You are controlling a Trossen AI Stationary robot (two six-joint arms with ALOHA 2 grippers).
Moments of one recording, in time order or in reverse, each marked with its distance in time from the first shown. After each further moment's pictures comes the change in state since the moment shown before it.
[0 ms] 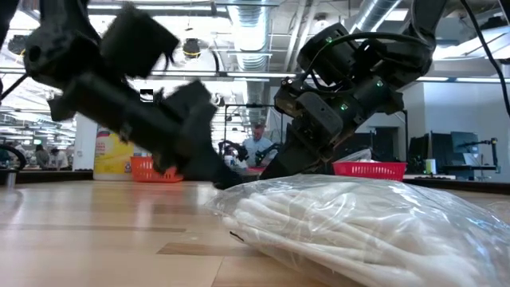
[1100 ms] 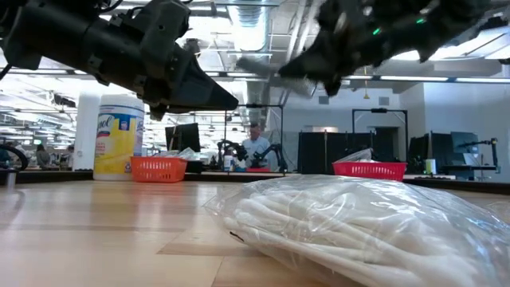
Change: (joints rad) left arm -0.181 -0.187 0.003 0.032 -0.145 0.236; right arm 0.021 -0.454 -0.151 0.080 0.154 -0.049
